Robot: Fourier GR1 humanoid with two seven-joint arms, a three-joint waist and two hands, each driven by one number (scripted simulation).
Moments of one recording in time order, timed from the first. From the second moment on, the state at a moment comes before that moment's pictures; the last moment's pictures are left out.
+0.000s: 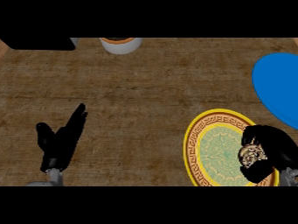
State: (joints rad) left arm 0.01 0.09 -0.06 -1.48 0.09 0.03 0.21; right arm 0.01 -0.39 0.16 -1.67 0.79 0.30 0.45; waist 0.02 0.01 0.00
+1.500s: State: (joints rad) left arm -0.07 0.07 -0.14 -1.48 0.06 -0.01 0.25; right arm -0.66 -0.38 -0.49 -1.30 1.74 -0.33 1.17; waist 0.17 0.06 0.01
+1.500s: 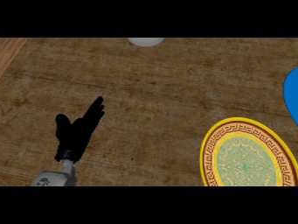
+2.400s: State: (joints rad) left arm -0.01 0.08 -0.09 -1.48 0.07 0.02 0.23; right arm -0.63 -0.24 -0.81 -1.16 2.11 -0.65 1.16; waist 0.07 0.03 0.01
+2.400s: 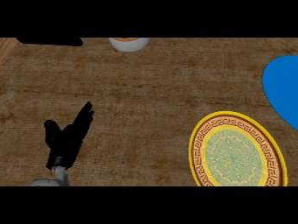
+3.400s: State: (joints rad) left arm 0.01 0.09 -0.06 -1.48 0.08 0.01 0.21; right arm -0.68 -0.30 -1.08 -0.74 1.62 -1.15 0.89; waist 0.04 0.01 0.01
